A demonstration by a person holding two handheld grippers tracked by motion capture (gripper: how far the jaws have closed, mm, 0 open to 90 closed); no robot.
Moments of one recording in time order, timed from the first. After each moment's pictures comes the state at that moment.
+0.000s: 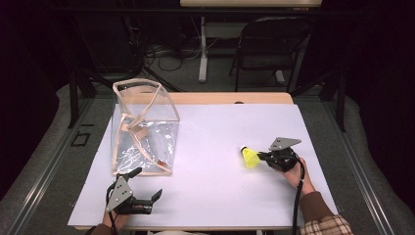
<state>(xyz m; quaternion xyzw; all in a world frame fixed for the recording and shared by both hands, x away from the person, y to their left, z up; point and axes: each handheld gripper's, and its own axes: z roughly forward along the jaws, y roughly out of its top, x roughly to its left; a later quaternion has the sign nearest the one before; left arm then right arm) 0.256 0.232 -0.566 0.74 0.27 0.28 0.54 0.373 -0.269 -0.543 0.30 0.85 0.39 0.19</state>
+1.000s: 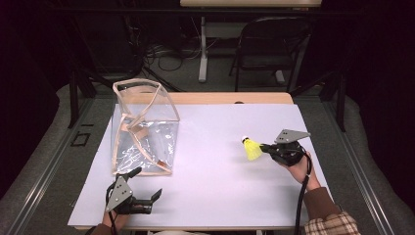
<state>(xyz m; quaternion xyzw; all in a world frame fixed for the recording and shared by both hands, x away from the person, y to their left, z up) 0.256 0.232 -0.566 0.74 0.28 0.28 0.54 0.368 -0.271 -0.500 0.30 0.83 0.42 0.21</state>
